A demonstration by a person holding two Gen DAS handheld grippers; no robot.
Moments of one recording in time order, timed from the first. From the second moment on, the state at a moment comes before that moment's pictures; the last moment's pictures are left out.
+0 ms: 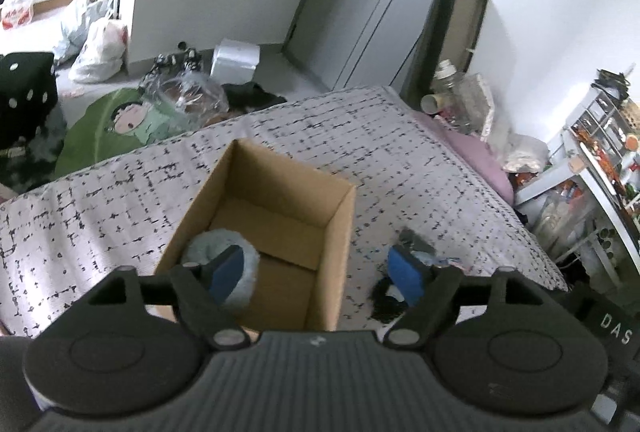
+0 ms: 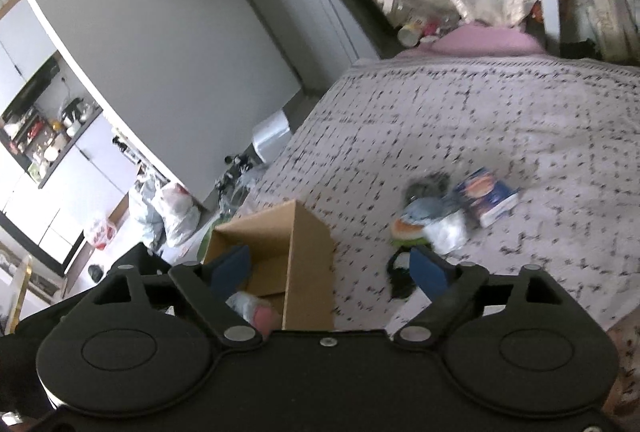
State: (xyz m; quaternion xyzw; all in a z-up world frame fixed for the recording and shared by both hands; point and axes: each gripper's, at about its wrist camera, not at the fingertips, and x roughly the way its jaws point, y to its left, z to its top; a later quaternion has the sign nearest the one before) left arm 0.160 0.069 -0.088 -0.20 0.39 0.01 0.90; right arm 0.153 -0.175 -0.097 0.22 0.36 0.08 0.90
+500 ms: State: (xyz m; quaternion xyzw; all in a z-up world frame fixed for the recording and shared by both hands) left arm 0.146 0.006 -0.055 -0.13 0.37 0.00 0.92; right arm 0.135 -0.239 -0.077 0.23 0.32 0.09 0.91
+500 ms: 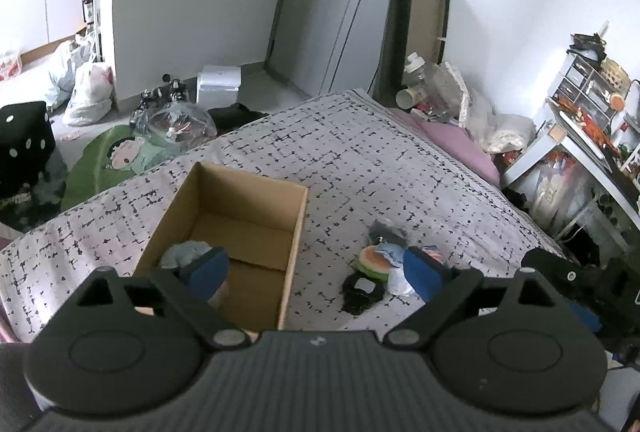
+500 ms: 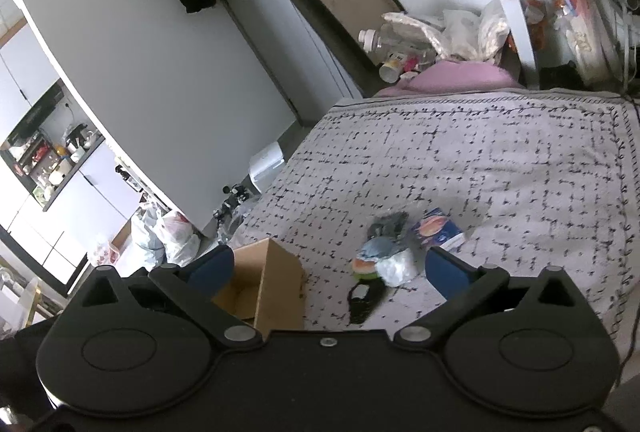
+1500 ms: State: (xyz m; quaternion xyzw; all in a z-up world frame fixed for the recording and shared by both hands) left arm 0.162 -0.084 -0.068 -0.09 0.40 0.02 0.91; right arm 0.135 -0.326 -0.103 0.26 0.31 0.04 0.91
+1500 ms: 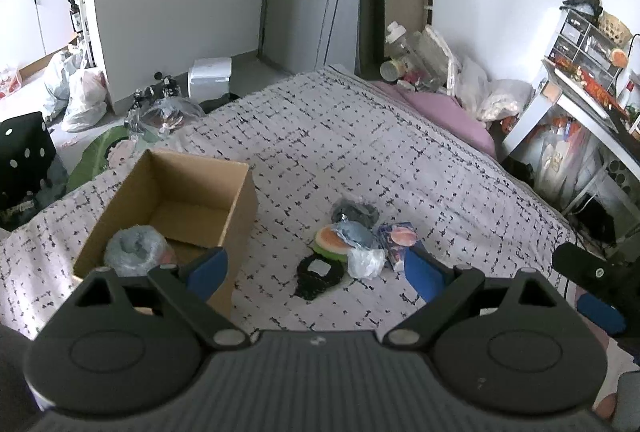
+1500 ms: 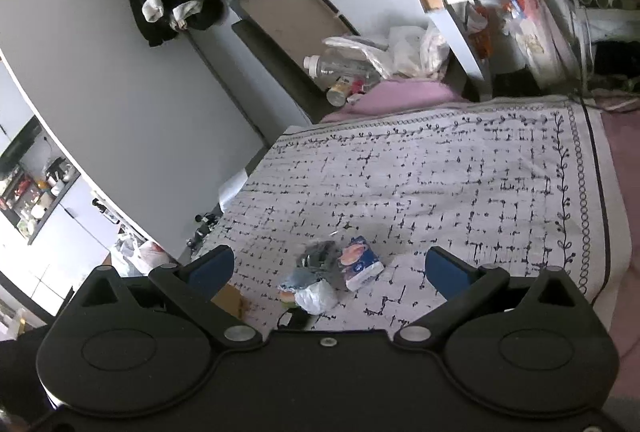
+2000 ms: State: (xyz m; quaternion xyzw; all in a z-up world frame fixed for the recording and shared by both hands) left arm 0.187 -0.115 -0.103 -0.07 0.43 0.00 0.90; right arm 0.162 -0.357 -0.137 0.35 0.35 0.05 0.87
